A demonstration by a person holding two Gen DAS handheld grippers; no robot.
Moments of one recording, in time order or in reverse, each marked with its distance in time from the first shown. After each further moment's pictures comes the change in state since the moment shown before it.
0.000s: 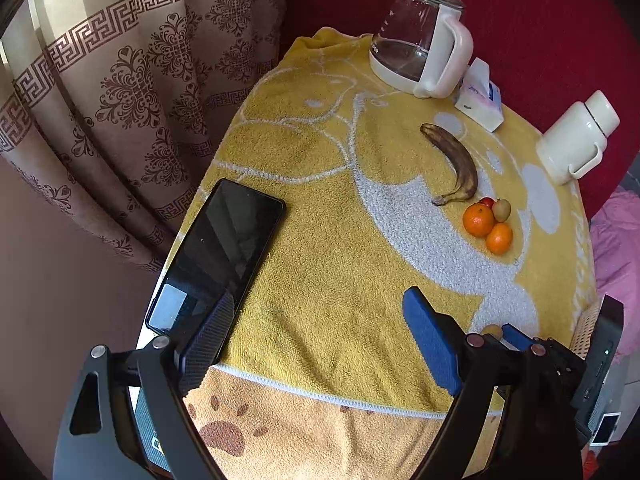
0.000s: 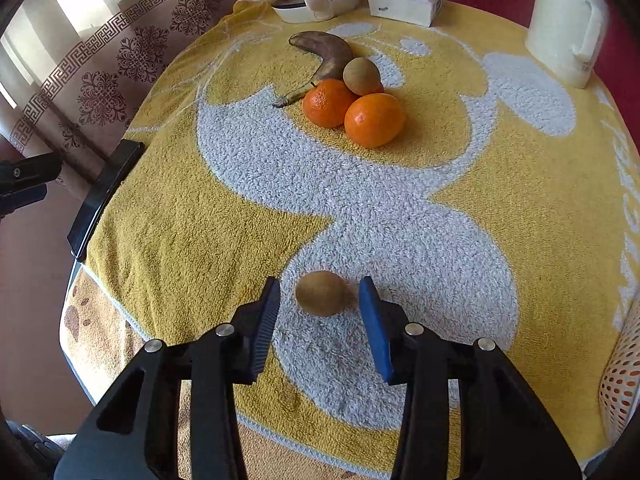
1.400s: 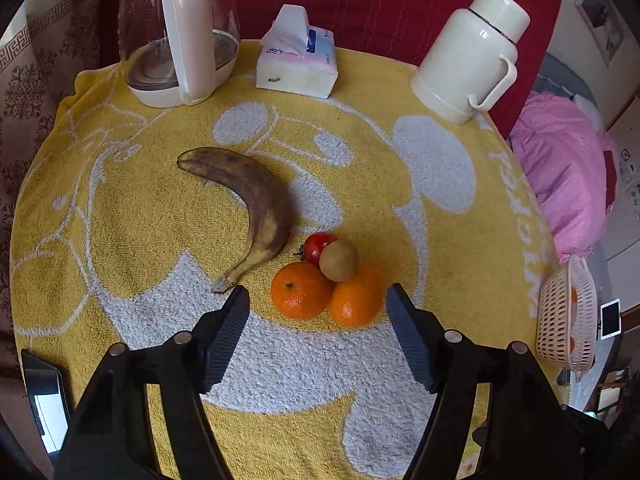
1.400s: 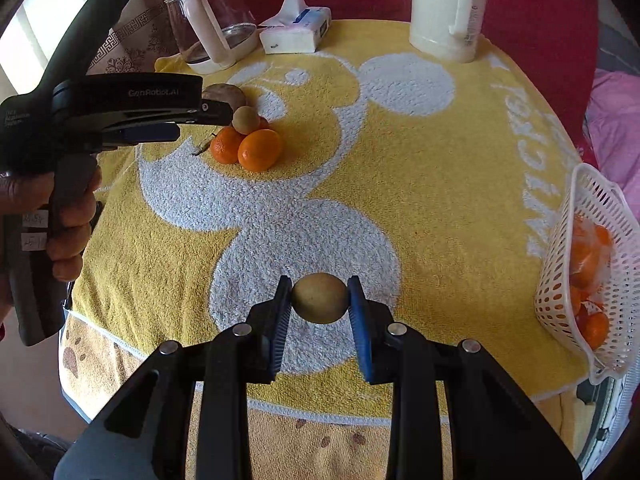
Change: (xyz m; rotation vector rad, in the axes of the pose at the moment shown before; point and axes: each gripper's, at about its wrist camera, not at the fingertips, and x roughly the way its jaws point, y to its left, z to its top) left arm 0.101 -0.184 0.062 0.401 0.050 -0.293; right arm -0.072 -0.046 -0.028 0.244 -0.095 -0.166
